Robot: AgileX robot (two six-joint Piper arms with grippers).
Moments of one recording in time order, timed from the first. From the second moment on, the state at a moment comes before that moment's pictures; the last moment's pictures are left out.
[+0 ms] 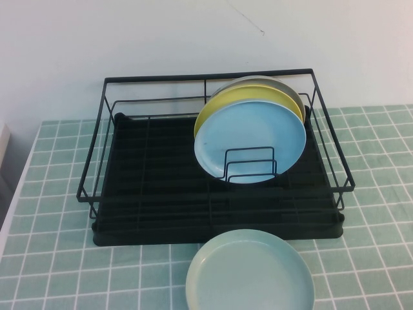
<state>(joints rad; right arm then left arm) -0.08 -0.01 0.01 -0.01 0.45 0.00 -0.06 0.07 -0.63 -0.03 -0.36 -0.16</state>
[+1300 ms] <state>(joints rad) -0.08 -0.01 0.01 -0.01 0.45 0.00 -0.37 1.28 -0.94 -0.36 0.48 0.38</state>
